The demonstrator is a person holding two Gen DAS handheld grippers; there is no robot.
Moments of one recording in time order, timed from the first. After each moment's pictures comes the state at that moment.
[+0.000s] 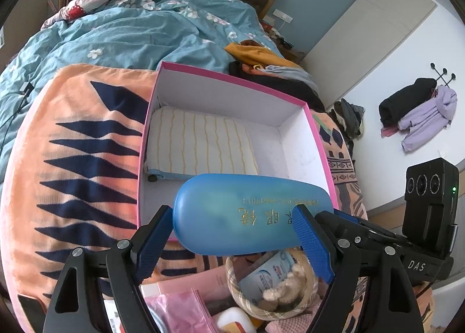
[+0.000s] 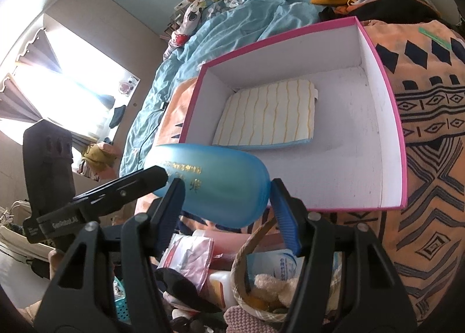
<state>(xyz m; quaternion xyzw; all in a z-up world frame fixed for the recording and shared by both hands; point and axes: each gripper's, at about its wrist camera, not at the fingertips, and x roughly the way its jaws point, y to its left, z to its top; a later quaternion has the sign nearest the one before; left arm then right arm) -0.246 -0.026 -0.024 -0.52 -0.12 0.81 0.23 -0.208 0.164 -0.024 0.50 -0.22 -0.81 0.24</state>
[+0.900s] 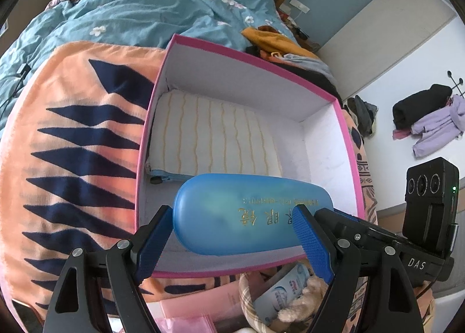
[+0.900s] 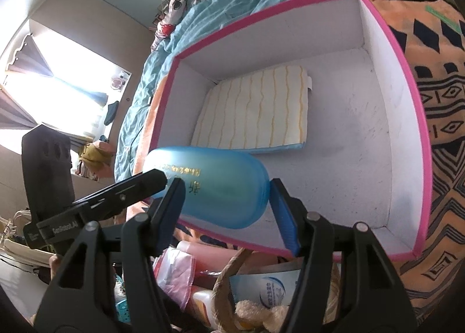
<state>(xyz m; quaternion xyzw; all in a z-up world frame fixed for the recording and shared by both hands) -0.282 -0.023 -0.069 -0.56 -0.13 0.79 0.21 -0.254 0.166 -0.070 0.54 -0.23 -0.78 0.23</state>
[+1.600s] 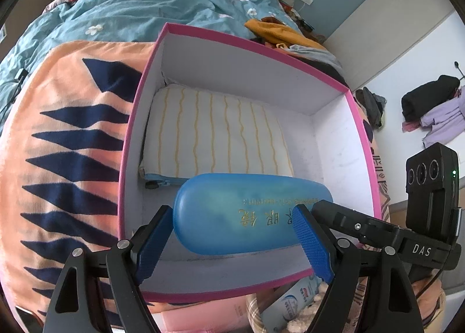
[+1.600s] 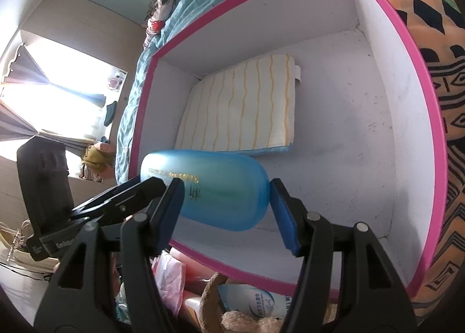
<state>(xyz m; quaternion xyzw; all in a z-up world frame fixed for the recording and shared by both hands) -0.289 -0.005 -0.083 -0.57 -0.10 0.79 0.20 -0.273 0.181 -0.093 0.56 -0.25 -0.76 0.22</state>
